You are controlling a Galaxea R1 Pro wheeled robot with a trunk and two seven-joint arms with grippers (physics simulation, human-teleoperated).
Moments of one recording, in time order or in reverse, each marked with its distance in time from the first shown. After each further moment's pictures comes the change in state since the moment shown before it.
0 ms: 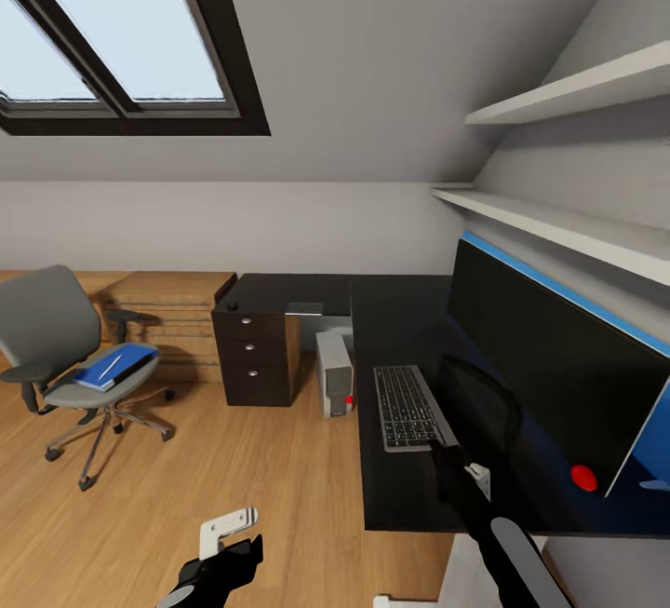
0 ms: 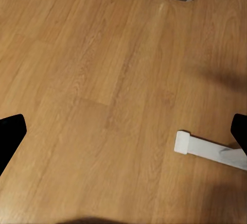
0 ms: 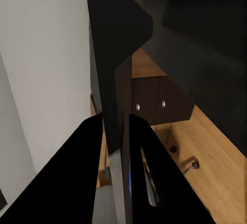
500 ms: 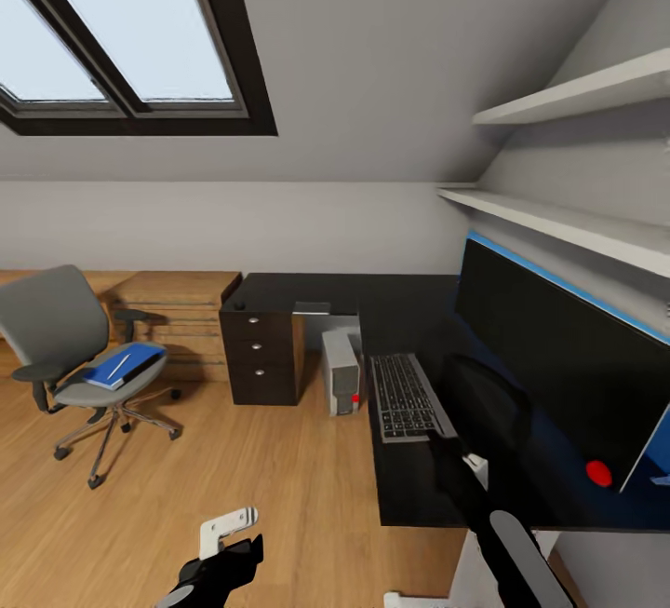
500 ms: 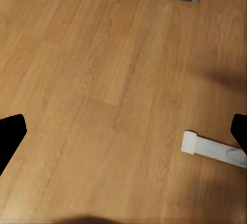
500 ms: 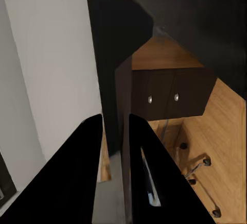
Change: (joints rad) left arm 0.000 0.000 0.001 0.000 0.003 0.000 -0.003; right arm 0.002 0.000 0.012 -0.056 0.001 0.000 0.001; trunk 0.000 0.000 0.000
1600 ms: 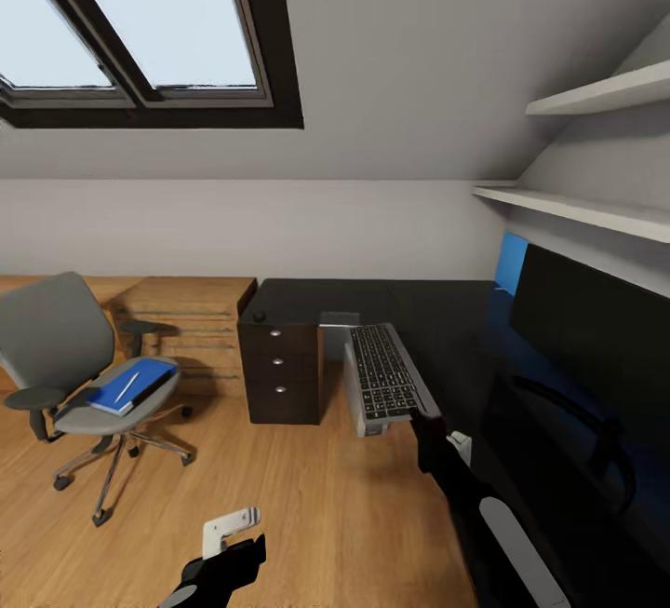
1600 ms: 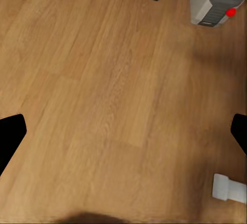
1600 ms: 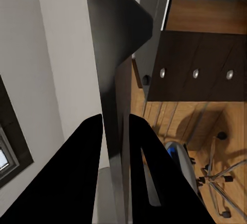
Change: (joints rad) left arm -0.001 -0.003 -0.010 -0.001 -0.004 0.001 0.004; right arm 0.001 -0.002 0.087 -0.134 -0.004 0.009 0.003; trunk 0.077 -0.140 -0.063
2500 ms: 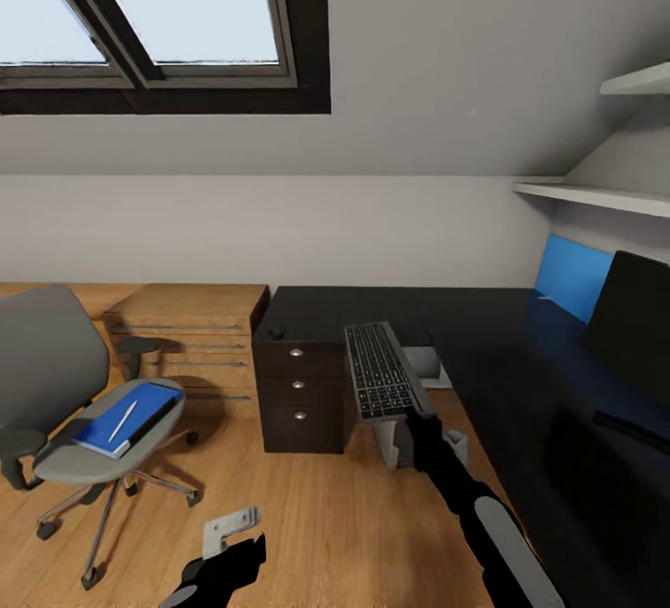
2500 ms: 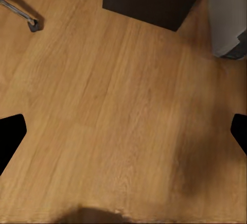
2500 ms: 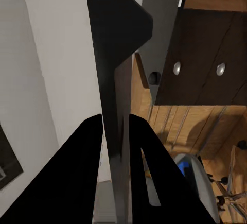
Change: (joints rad) left arm 0.001 -0.001 0.000 0.000 0.000 0.000 0.000; right arm 0.000 0.019 0.000 -0.004 0.012 0.003 0.000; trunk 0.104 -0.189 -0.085
